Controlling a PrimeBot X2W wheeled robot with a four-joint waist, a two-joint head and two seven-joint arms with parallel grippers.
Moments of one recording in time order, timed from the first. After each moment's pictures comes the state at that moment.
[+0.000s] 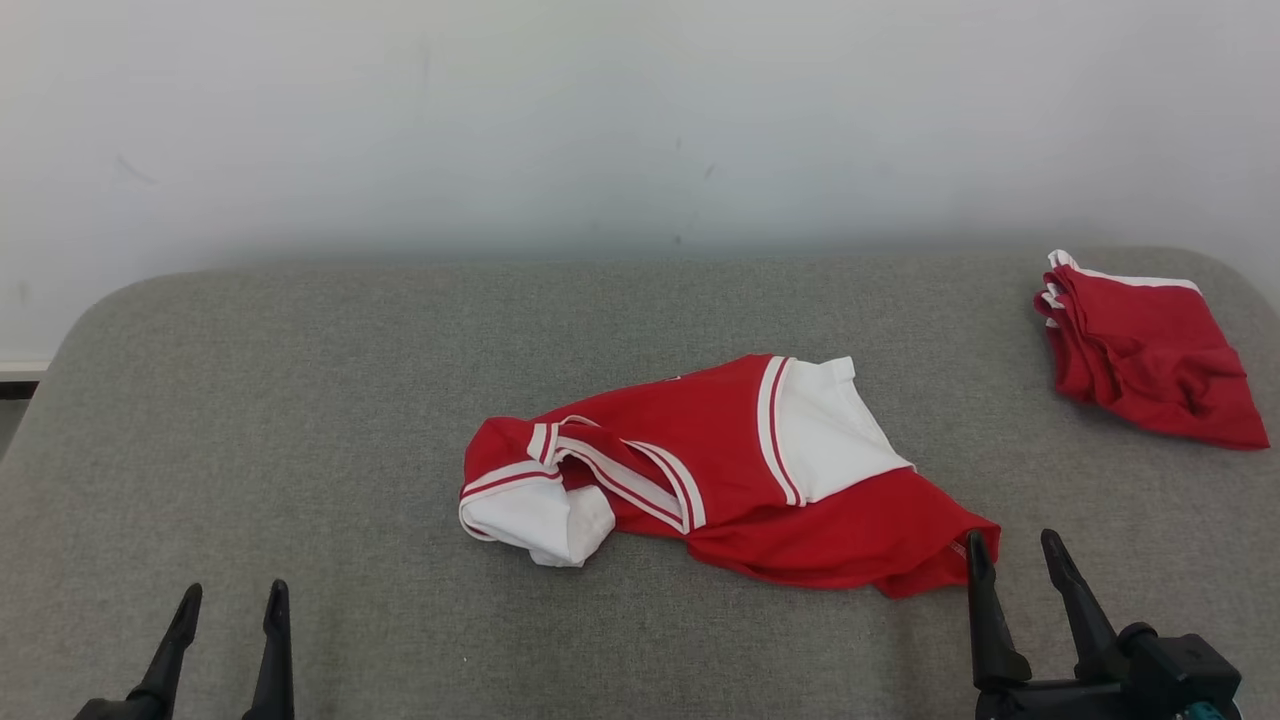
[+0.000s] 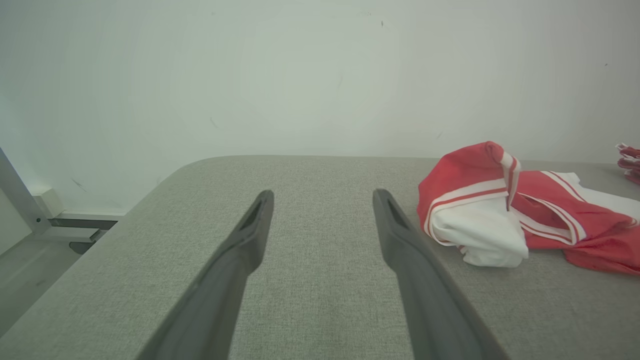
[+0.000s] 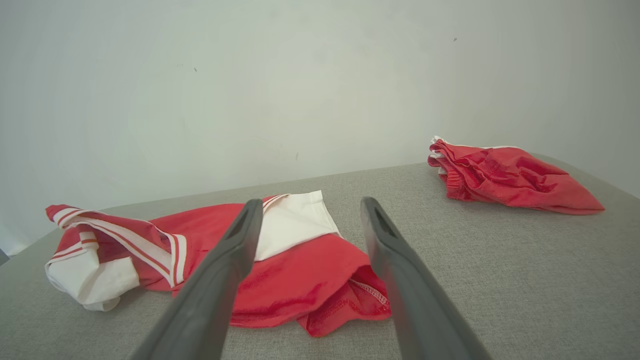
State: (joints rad) left arm 0.02 0.24 0.02 0.18 -0.28 -0.13 -0.26; right arm 0.03 -0.05 0.01 0.13 0.22 0.13 -0.23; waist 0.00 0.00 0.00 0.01
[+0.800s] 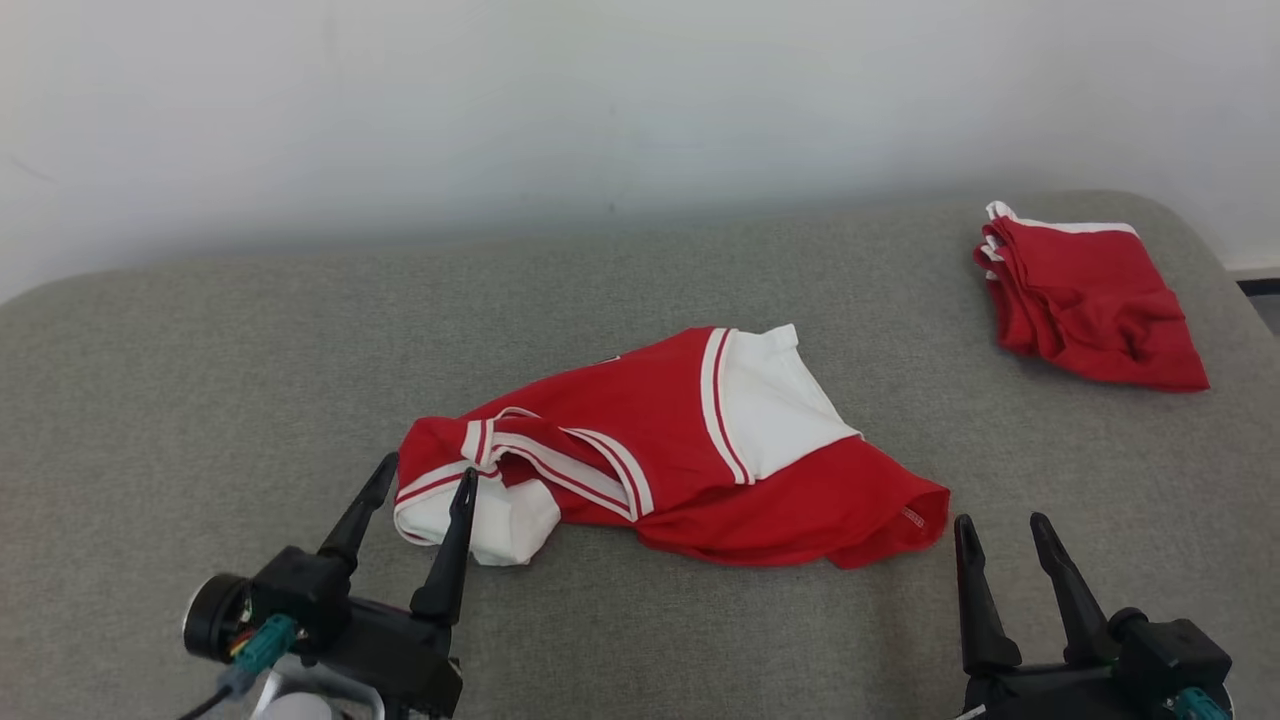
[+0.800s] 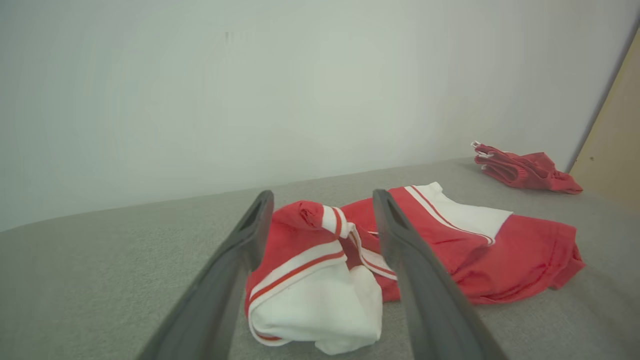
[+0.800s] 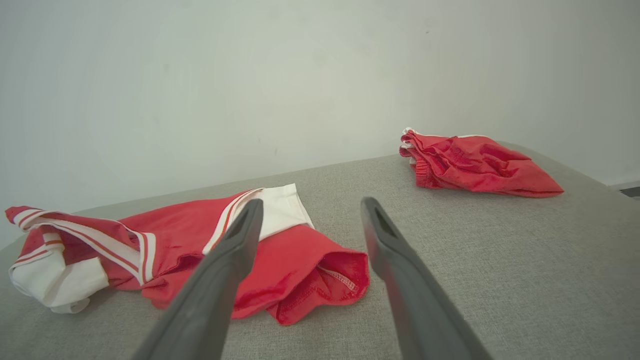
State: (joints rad) left arm -0.25 0.21 -0.28 0.30 -0.32 -0.13 -0.26; right arm 0.01 -0.05 0.02 0.13 0.23 0.13 -0.23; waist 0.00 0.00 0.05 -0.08
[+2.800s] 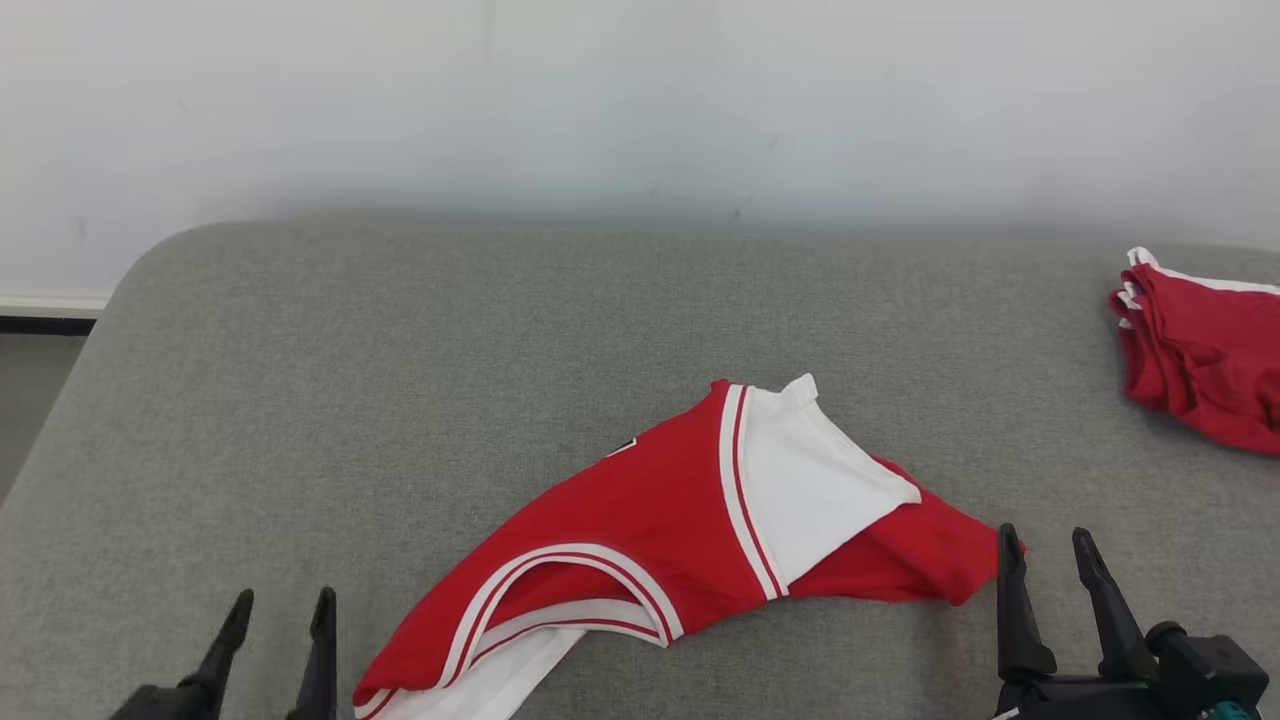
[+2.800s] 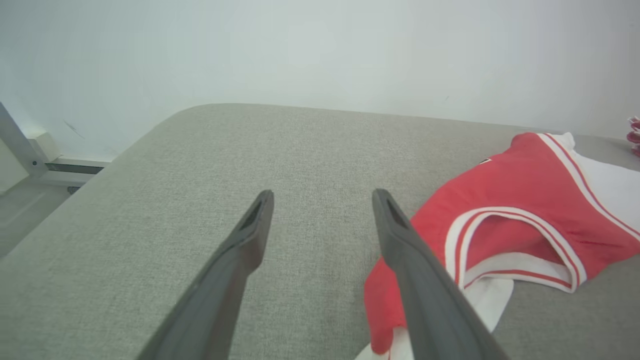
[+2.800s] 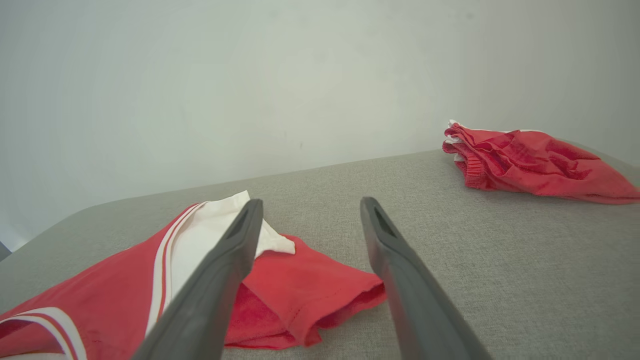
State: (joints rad) left arm 0.00 0.36 -0.24 0.18 -0.49 0.03 -0.25; right arm 0.01 -0.05 -0.04 0.18 0.24 0.13 -0.26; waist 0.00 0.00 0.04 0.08
